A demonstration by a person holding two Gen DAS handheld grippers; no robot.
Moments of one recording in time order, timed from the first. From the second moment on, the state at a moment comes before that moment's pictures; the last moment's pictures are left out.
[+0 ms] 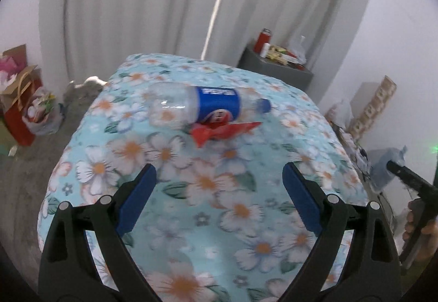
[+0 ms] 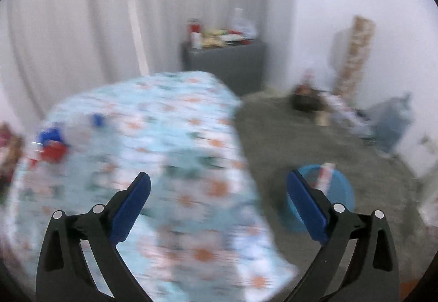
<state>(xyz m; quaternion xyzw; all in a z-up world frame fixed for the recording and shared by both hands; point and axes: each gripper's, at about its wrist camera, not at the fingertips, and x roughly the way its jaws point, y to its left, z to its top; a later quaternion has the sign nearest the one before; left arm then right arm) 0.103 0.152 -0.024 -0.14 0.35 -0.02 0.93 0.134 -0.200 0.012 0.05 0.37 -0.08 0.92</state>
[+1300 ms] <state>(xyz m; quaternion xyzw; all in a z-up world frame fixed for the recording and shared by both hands) 0.123 0.231 -0.077 -0.21 0.35 0.02 0.91 0.382 -0.033 -0.137 0.53 0.53 0.19 0.64</state>
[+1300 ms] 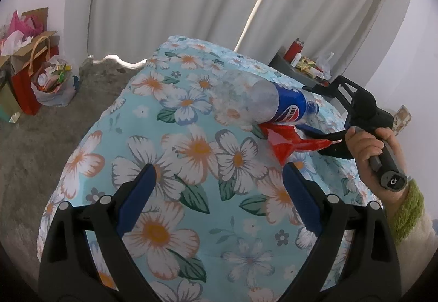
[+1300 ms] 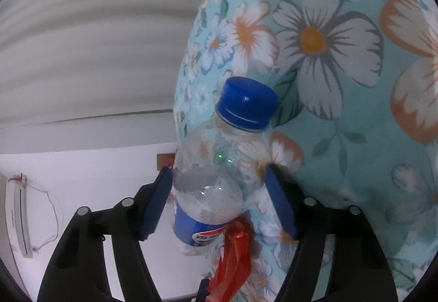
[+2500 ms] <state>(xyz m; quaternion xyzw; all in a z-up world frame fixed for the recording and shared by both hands) 0.190 0.188 -0.088 -0.24 0.43 -0.06 0.87 0.230 -0.142 -0.027 0.19 0.56 0.15 0.79</state>
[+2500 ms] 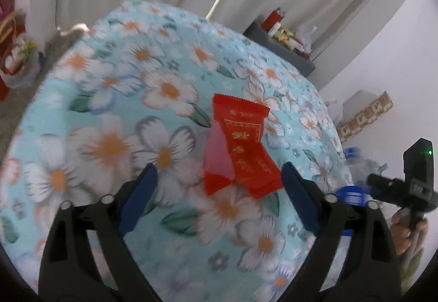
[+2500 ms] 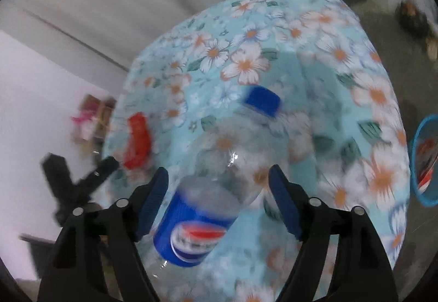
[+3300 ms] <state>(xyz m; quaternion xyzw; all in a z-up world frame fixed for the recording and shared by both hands) 0.183 0.137 -0.081 -0.13 0.44 -0.05 0.89 0.187 -0.103 -0.080 0.38 0.54 0.19 0.72</state>
